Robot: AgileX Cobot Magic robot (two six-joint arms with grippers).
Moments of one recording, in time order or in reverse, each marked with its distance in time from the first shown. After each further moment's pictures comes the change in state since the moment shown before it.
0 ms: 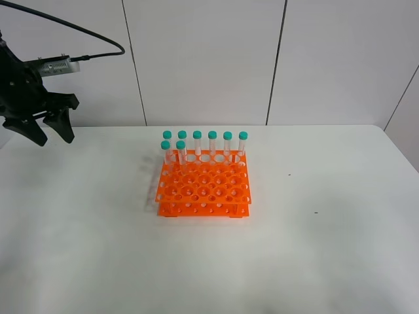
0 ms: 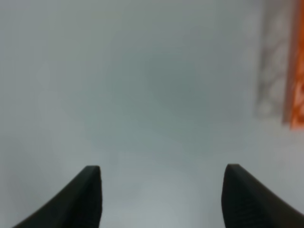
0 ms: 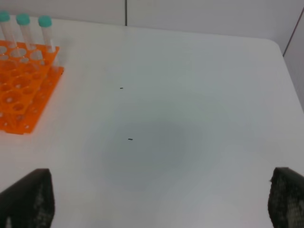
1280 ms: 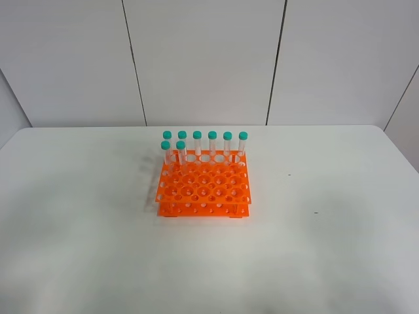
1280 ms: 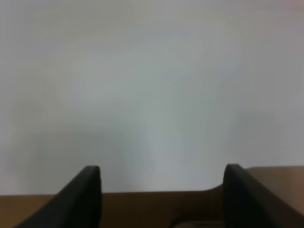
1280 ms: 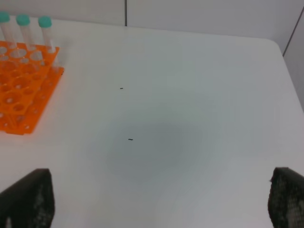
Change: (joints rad) left arm 0.003 -1.489 1.078 0.078 -0.104 -0.017; right arm 0.000 0.000 0.000 0.000 0.000 0.002
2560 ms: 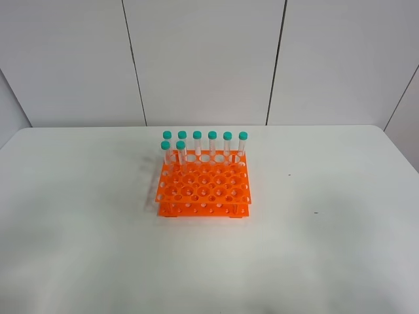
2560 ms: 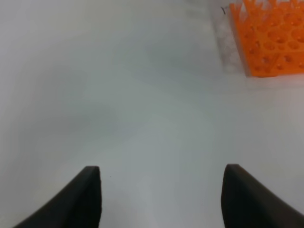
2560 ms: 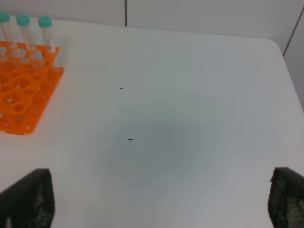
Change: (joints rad) left arm -0.081 -0.319 0.003 0.001 -0.014 -0.003; right arm 0.000 0.000 0.000 0.000 0.000 0.001
